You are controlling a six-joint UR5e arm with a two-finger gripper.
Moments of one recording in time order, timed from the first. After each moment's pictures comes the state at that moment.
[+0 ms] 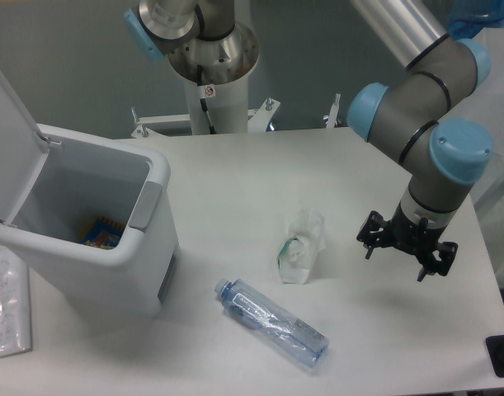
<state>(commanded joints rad) 2.71 -2.13 -1.35 -1.15 1.44 1.17</state>
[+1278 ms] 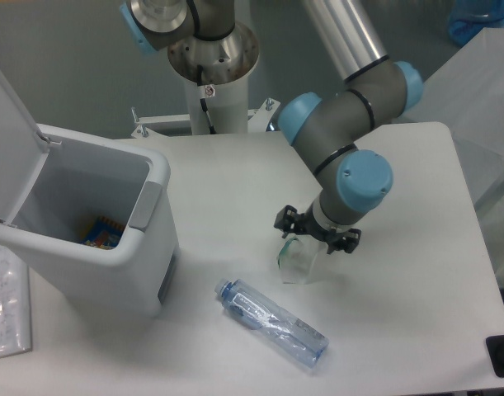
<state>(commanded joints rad) 2.58 -2.04 -1.62 -1.26 1.52 0.89</state>
